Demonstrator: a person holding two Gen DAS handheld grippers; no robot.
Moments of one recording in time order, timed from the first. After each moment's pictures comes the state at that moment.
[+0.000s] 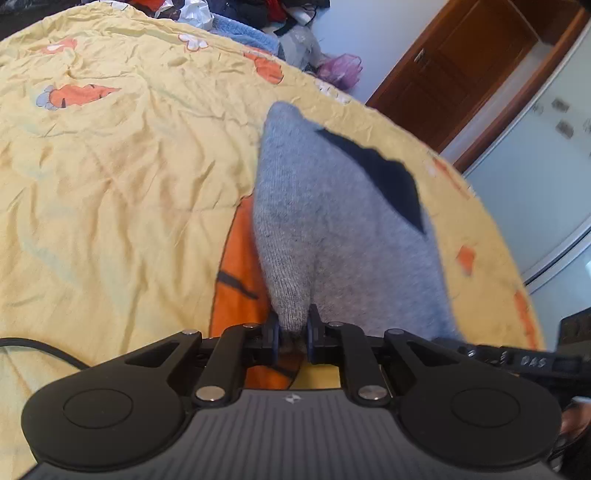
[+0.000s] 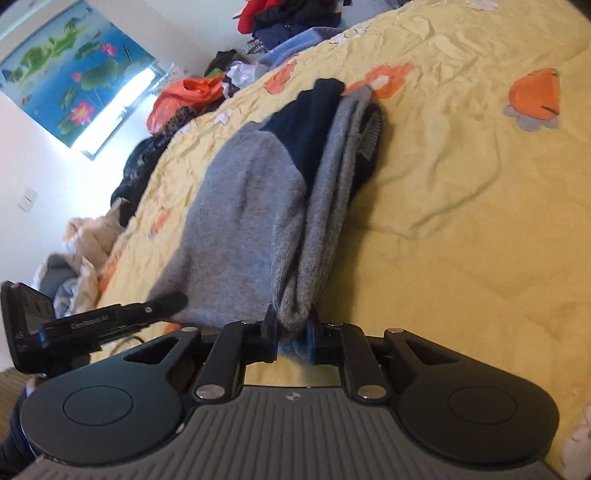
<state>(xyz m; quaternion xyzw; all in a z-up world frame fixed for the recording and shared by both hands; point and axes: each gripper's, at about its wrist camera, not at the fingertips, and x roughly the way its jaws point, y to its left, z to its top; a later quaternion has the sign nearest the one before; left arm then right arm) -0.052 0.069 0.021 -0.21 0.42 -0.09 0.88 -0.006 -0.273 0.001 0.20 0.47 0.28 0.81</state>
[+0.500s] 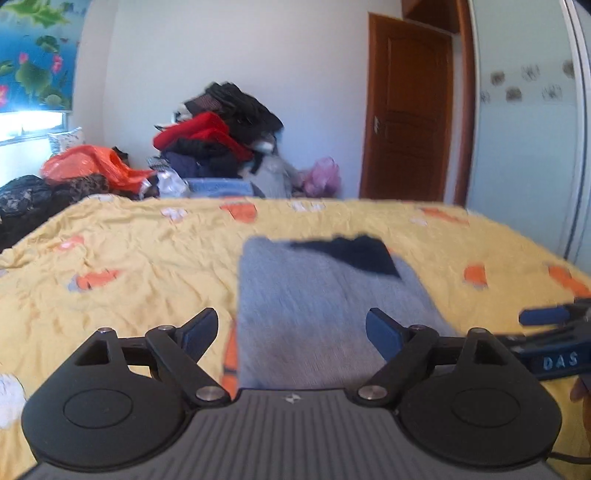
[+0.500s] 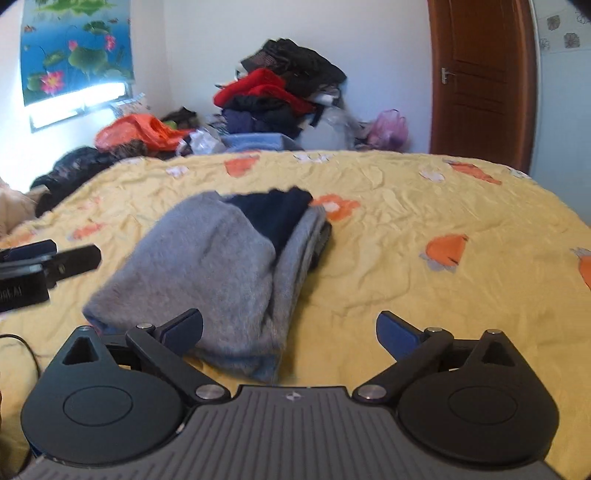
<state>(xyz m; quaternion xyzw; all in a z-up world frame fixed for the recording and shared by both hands) -0.116 0.005 0.054 -0.01 0.21 -0.05 0.98 -0.081 -0.237 0.033 -0.01 0.29 0.13 0.95</state>
